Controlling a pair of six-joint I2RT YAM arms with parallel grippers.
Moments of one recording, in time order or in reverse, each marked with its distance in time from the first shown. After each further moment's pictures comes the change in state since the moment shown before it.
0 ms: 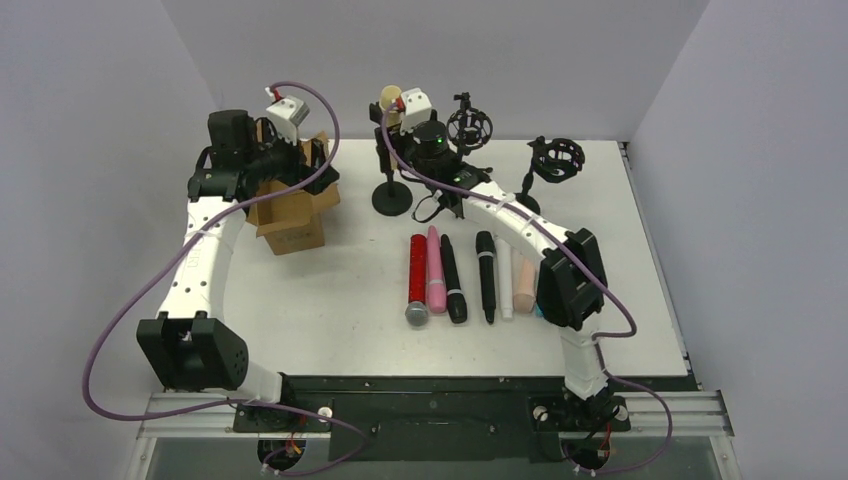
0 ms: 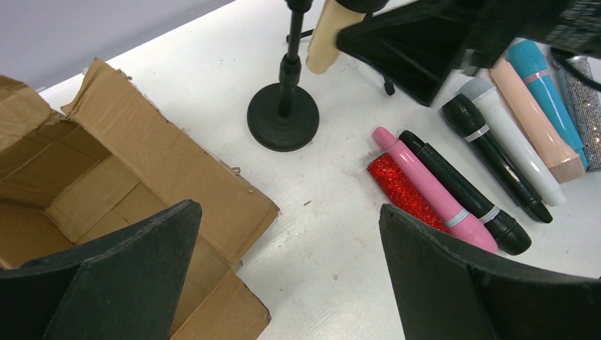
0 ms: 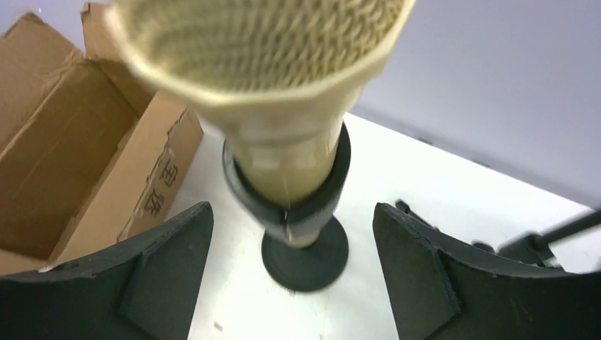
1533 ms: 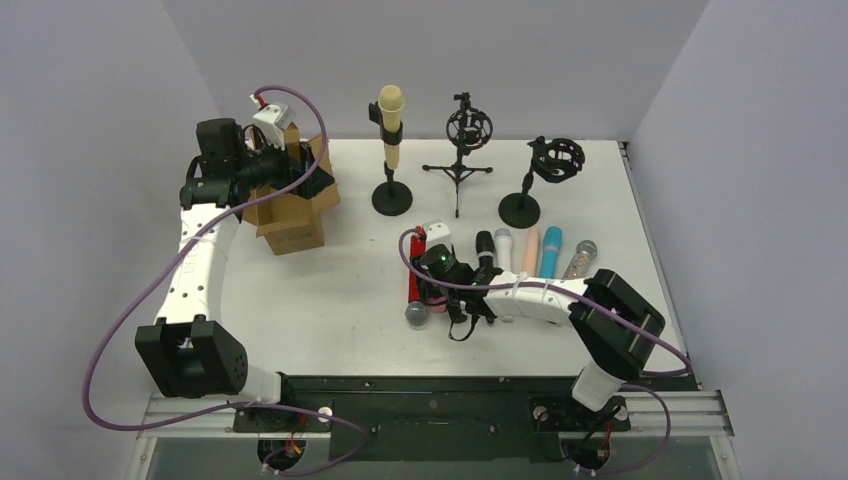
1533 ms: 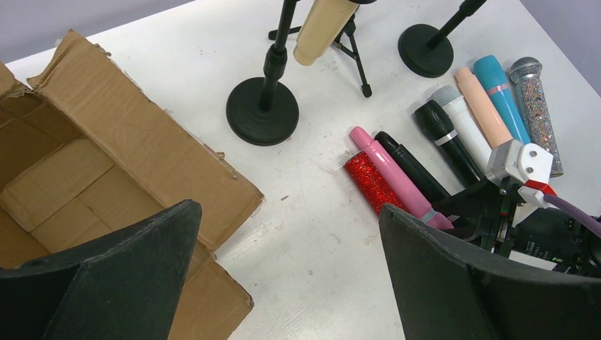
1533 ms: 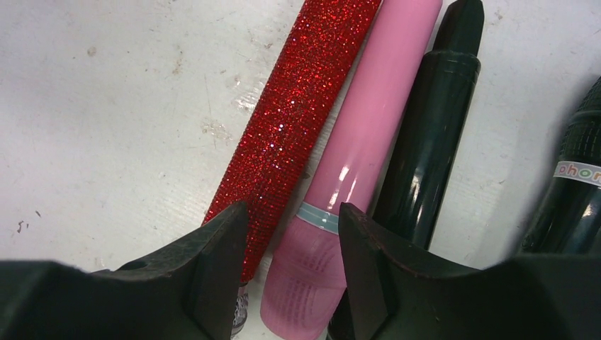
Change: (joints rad) left arm 0.075 -0.034 -0.077 0.040 0.108 -0.086; right arm 0.233 -0.443 -0.985 -0.054 0.153 0.319
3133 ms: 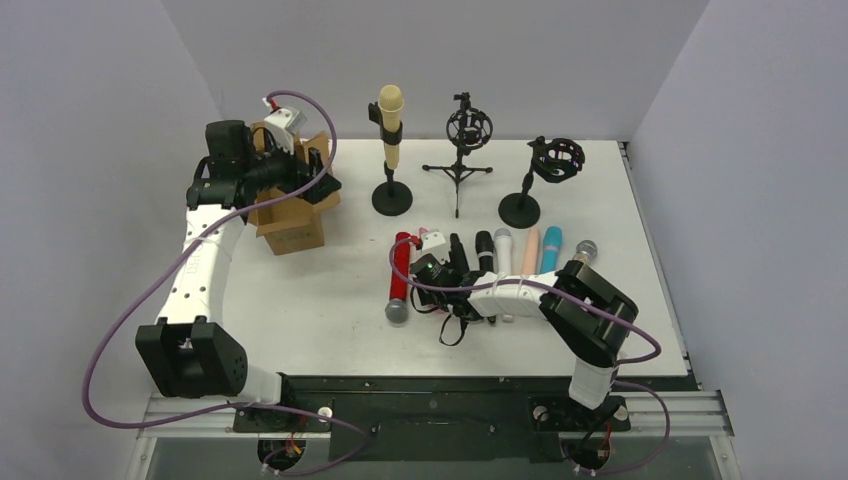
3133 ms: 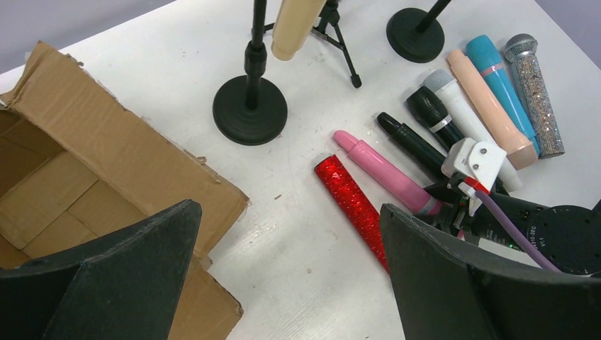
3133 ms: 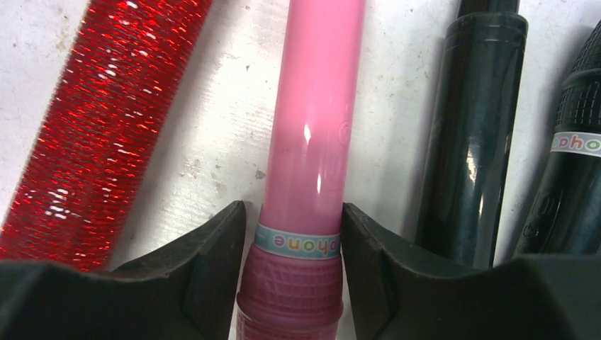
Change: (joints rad) left arm -0.032 -0.005 -0.012 -0.009 0.006 0.046; right arm 0.019 0.142 0.029 -0.027 0.140 0.019
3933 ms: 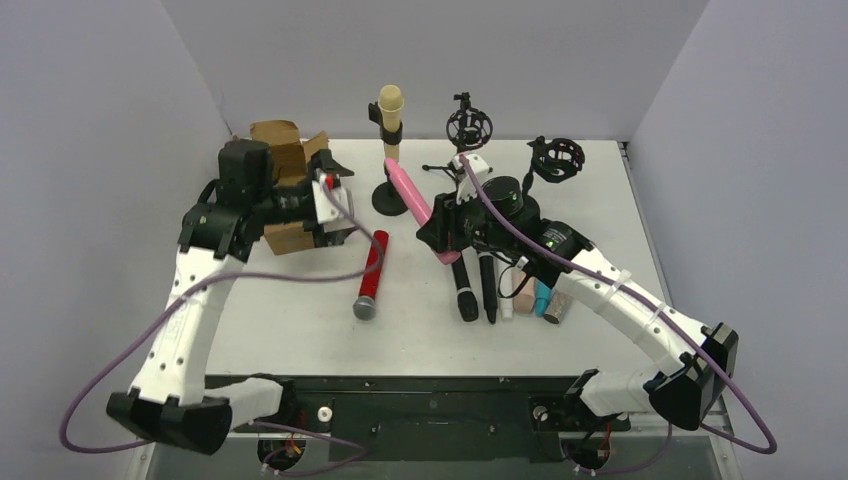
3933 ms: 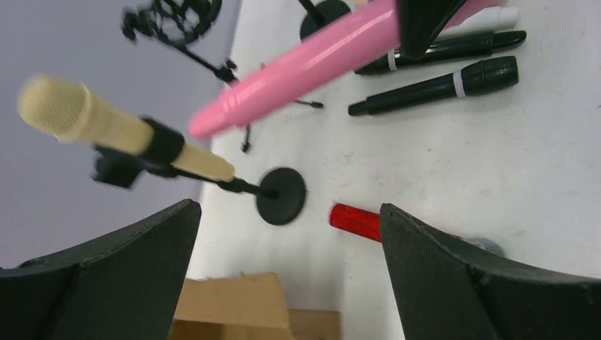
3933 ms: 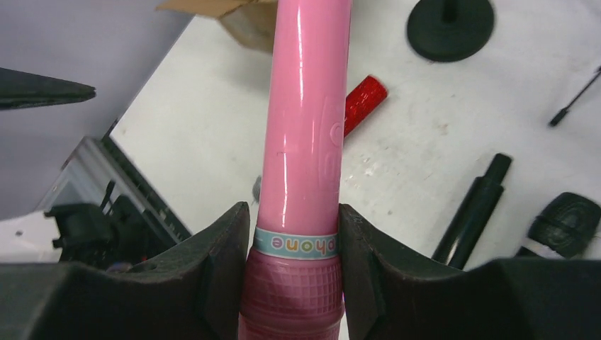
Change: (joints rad) left arm -0.218 -0.166 0.080 -0.340 0.133 0.838; right arm -0.179 -0.489 0.327 -0.328 -0.540 -0.055
